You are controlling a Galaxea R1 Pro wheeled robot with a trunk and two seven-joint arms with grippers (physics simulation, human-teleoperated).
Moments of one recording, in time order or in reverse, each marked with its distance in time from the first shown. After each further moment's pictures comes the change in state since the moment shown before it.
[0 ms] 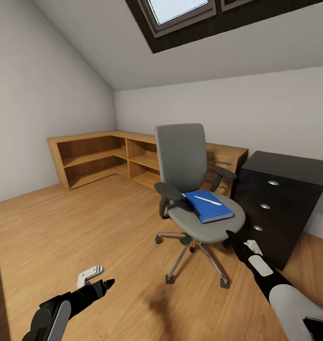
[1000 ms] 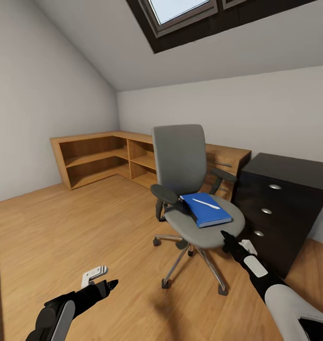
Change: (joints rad) left arm 0.000 -0.002 -0.038 0.001 -0.002 -0.002 0.005; right arm 0.000 0.026 0.004 0.007 0.050 0.000 0.025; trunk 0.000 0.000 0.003
